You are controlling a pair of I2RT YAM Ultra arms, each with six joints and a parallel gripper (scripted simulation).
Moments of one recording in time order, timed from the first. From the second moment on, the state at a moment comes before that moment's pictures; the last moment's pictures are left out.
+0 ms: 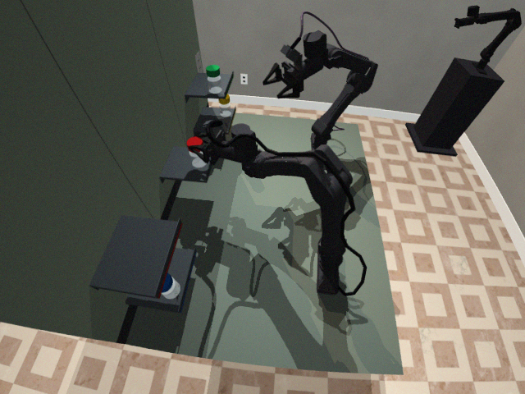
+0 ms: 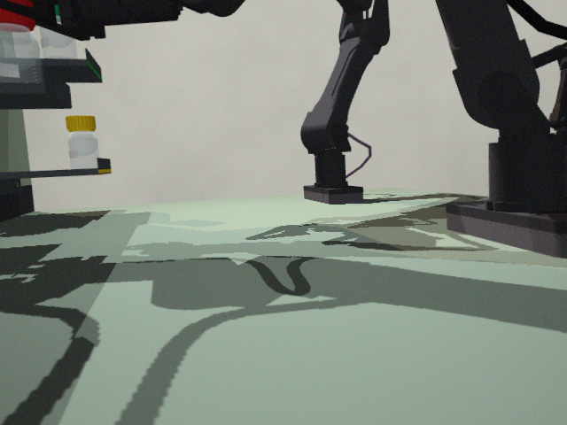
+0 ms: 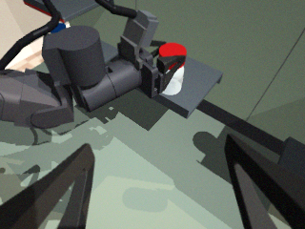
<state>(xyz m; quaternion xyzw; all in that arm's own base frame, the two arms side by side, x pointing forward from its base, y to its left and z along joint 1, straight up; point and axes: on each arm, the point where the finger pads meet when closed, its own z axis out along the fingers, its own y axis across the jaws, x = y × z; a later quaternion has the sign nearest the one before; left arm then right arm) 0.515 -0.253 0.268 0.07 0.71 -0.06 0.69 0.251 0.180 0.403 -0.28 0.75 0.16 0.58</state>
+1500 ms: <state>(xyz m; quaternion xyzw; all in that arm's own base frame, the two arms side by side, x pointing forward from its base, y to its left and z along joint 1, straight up) 0.476 -0.258 0.382 0.08 0.70 -0.08 0.70 0.251 0.180 0.403 -0.28 0.75 0.16 0.58</state>
